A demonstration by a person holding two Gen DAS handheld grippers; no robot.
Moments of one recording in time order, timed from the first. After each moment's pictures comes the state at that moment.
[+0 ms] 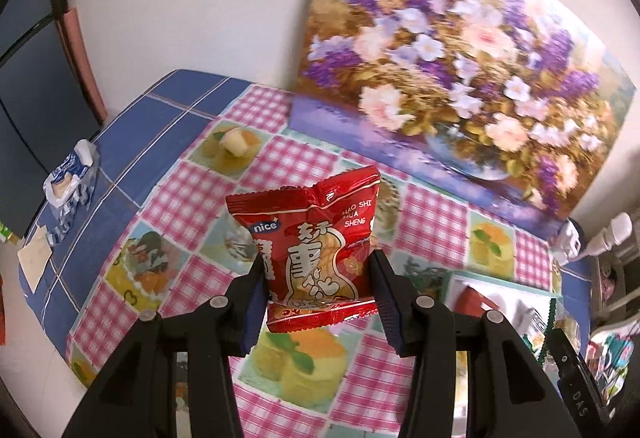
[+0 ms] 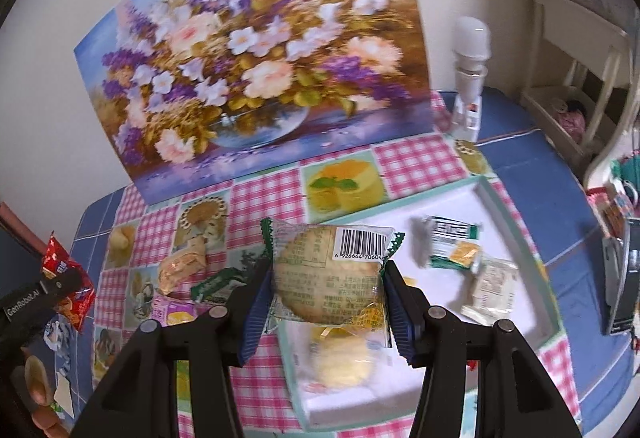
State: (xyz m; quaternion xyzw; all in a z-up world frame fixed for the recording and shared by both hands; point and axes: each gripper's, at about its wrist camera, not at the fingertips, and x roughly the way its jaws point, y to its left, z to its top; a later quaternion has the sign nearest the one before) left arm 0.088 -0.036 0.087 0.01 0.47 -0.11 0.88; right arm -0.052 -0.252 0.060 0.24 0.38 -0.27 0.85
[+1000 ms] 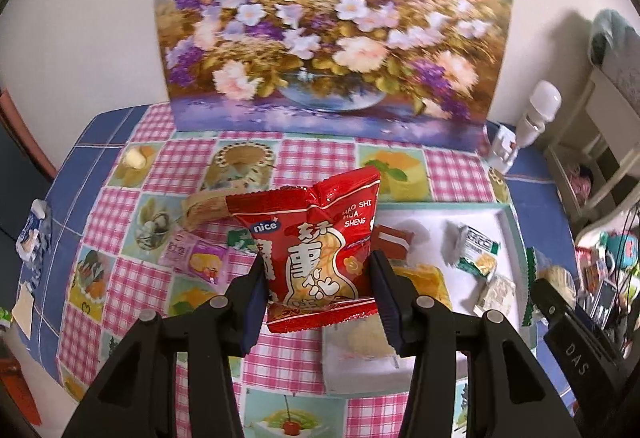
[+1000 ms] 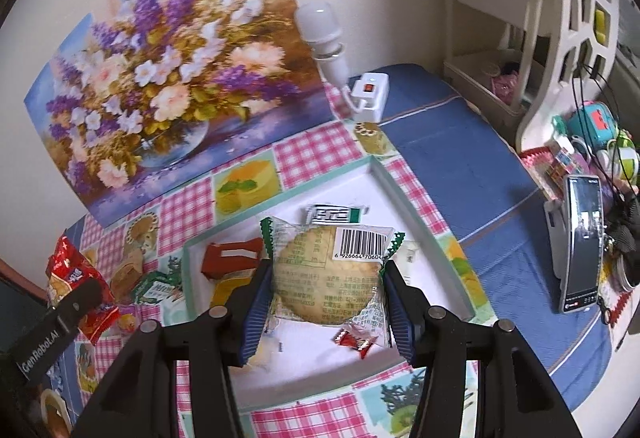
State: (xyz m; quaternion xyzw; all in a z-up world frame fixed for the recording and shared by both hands) left arm -0.005 -0.161 0.076 0.12 0.47 -0.22 0.85; right arm -0.139 -0.324 0.048 0.29 0.39 -0.33 0.81
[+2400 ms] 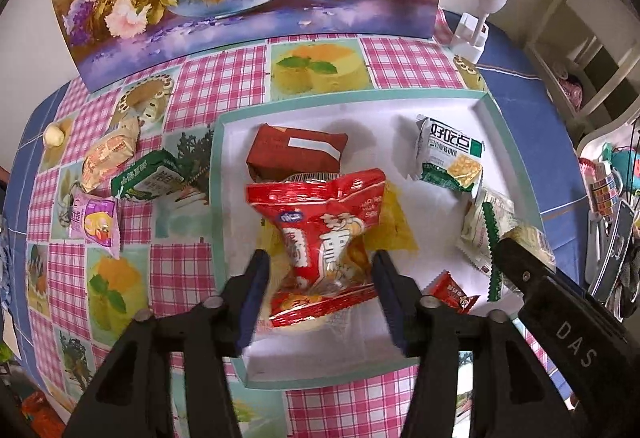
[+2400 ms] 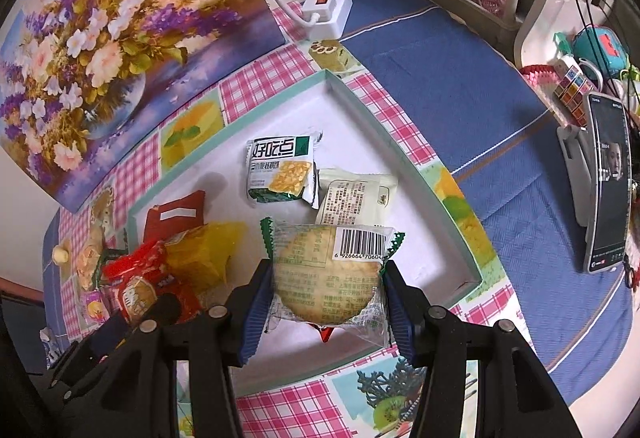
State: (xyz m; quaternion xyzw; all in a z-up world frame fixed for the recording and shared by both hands) left arm -0.033 -0.233 -0.017 0.19 0.55 -0.26 0.77; right arm -0.147 -0.359 -0.028 0.36 0.46 -0.32 0.75
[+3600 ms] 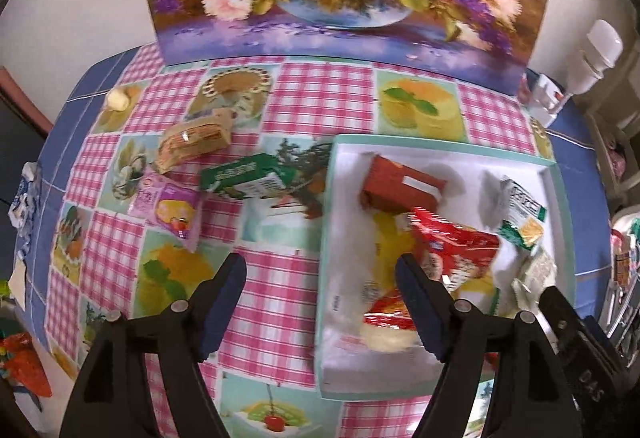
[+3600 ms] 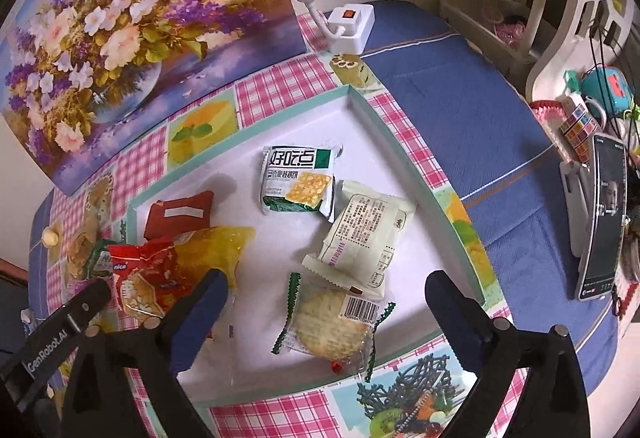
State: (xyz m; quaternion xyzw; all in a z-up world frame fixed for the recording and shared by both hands) left arm 0.013 -0.179 0.000 0.14 0.55 -0.16 0.81; right arm -0.130 -0.350 -0.022 0.30 0.47 -0.32 0.77
